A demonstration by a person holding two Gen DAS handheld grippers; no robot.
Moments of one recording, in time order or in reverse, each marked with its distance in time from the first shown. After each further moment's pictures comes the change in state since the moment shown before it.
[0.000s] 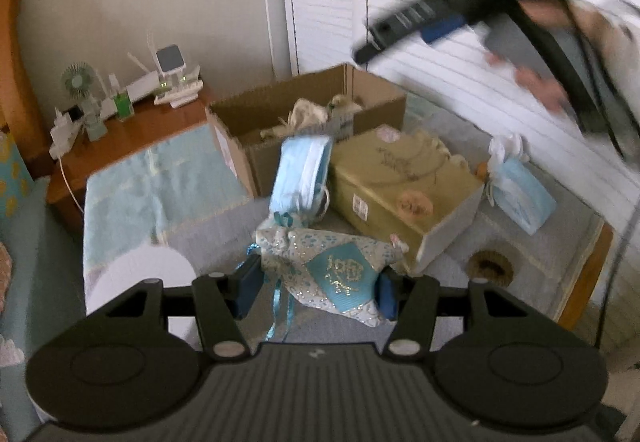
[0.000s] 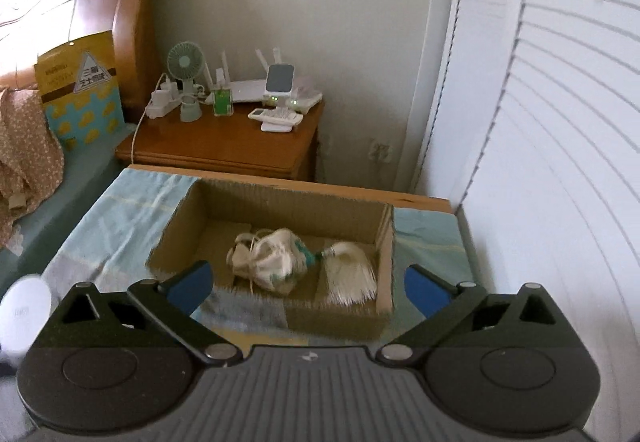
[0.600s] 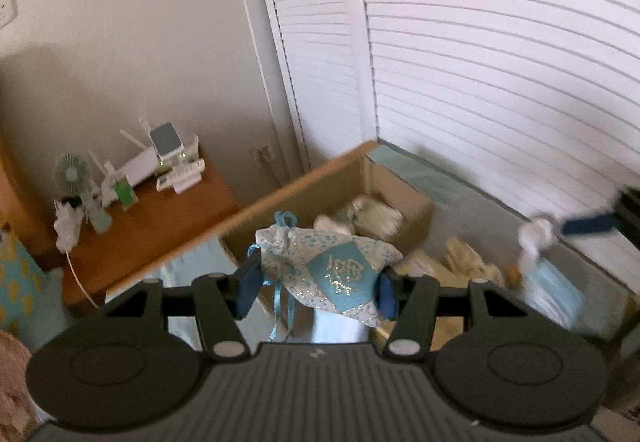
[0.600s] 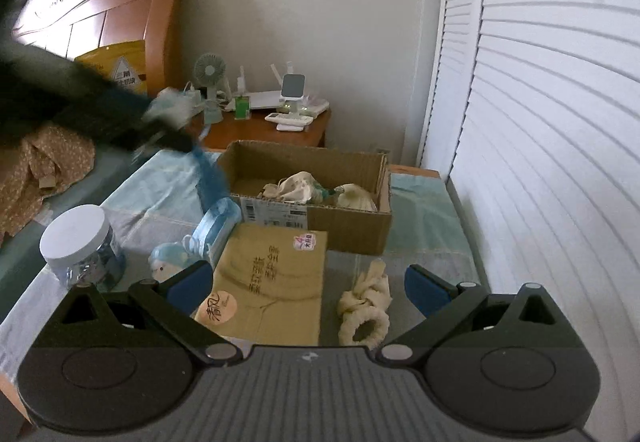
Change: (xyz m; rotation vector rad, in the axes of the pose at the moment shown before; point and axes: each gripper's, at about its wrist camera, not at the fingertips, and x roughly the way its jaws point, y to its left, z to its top) left arm 0.034 0.013 0.128 0.114 -0.068 0.036; right arm -0.079 0.005 -0.095 0.005 -0.084 0.023
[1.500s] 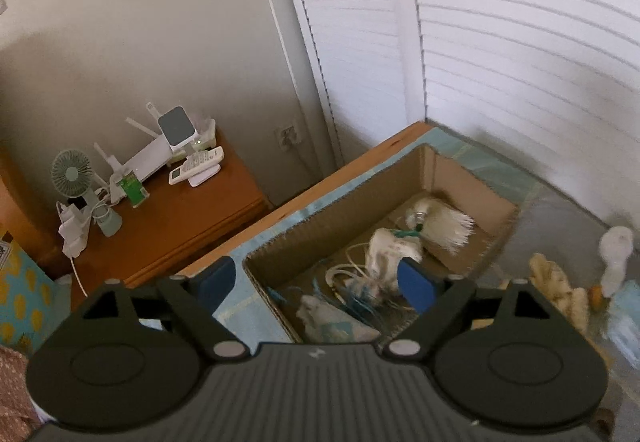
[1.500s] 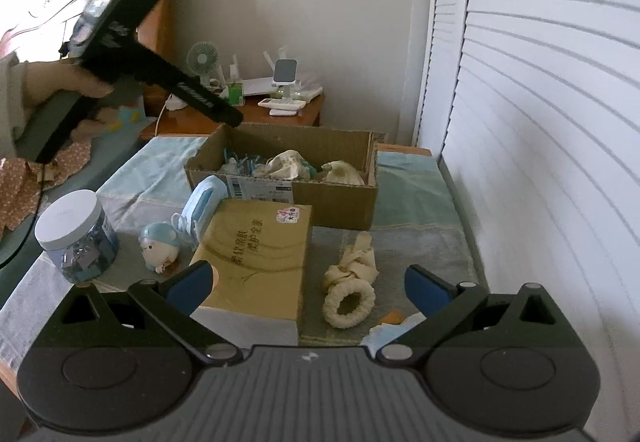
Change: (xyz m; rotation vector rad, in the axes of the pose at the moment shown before) left arm 0.076 0.022 0.010 0.013 0.065 0.068; right arm -0.004 -0.015 -0.015 0.021 0.038 -0.004
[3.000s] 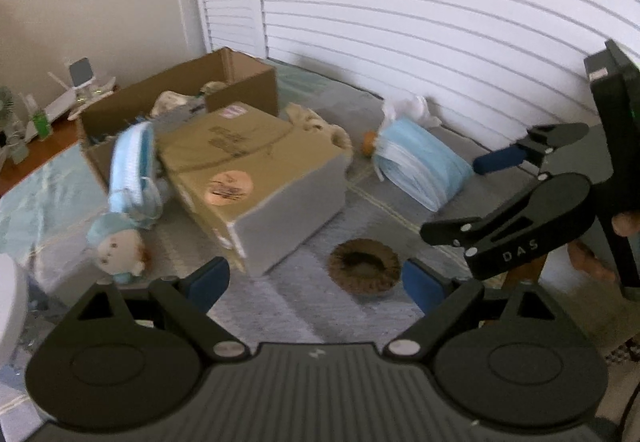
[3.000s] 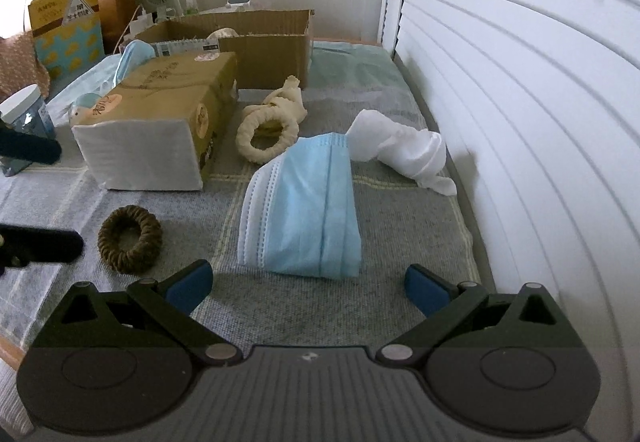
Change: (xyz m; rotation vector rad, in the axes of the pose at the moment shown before) left arm -0.073 -0.154 -0.158 -0.012 -0.014 -0.244; right arm 0.026 -0.050 -0.105 0.033 0.150 -0.078
